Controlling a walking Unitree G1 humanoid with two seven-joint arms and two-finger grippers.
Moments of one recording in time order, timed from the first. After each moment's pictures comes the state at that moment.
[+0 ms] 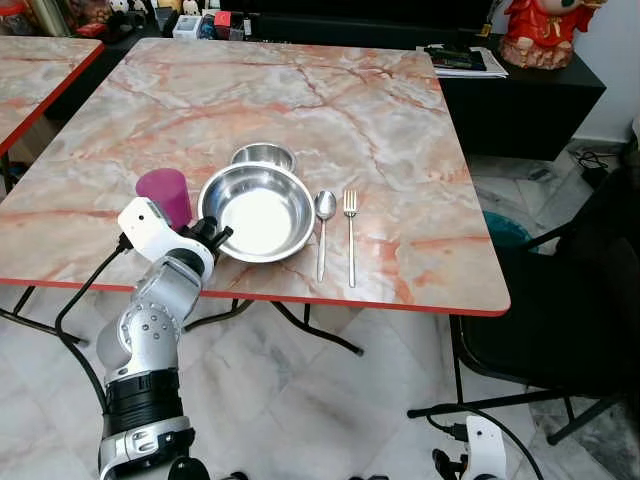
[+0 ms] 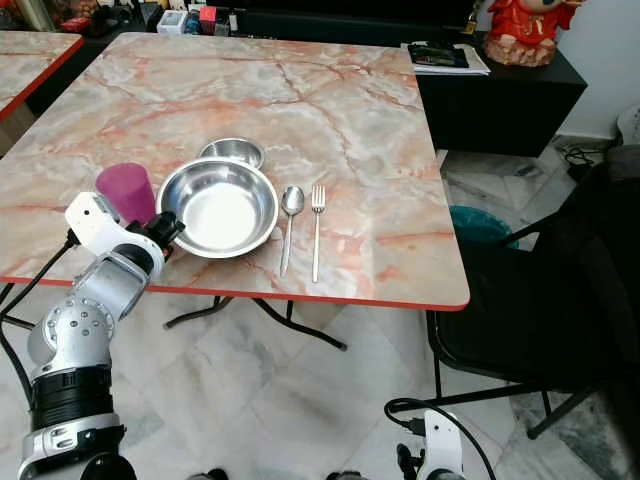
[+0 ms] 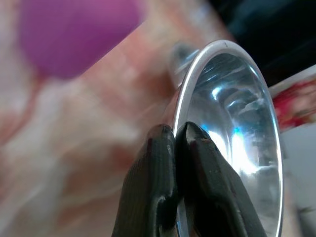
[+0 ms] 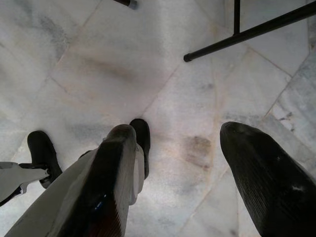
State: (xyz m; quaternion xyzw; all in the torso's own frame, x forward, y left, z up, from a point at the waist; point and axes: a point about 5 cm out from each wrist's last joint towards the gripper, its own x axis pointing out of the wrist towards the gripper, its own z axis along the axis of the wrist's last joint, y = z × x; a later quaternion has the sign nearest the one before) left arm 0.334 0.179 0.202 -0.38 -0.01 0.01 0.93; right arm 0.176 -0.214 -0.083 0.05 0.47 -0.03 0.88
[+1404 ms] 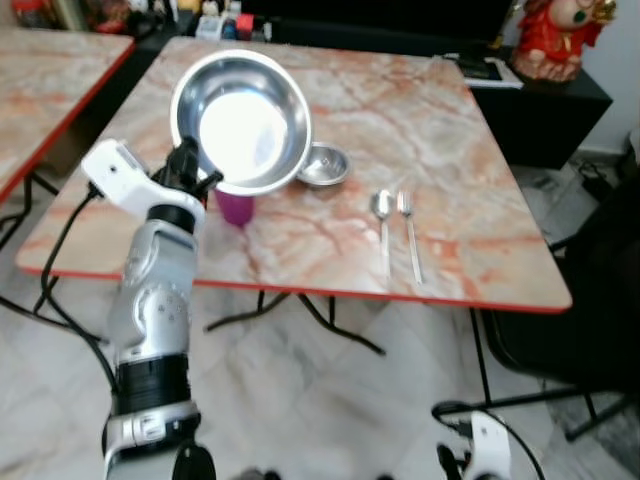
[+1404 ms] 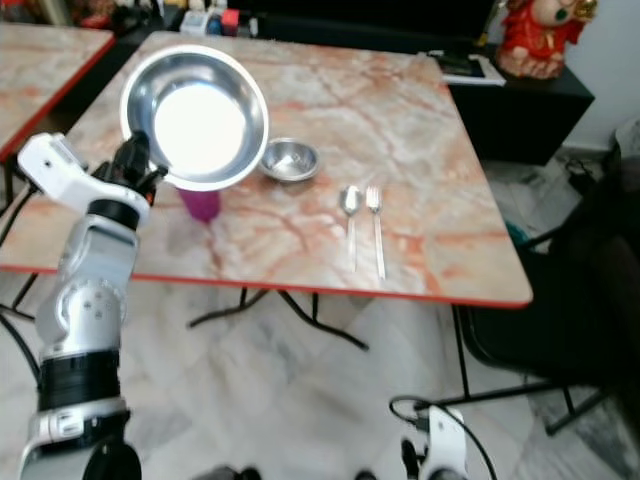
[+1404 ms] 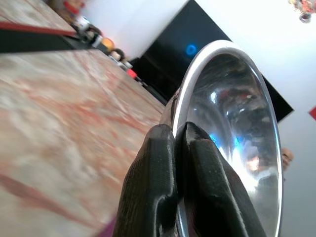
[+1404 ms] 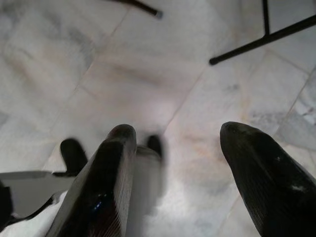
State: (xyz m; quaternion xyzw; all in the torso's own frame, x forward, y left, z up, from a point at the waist) left arm 0.337 0.185 0.246 -0.31 -0.17 0.00 0.93; right arm 0.177 -0.213 -0.082 0.06 0.44 -0.06 0.89
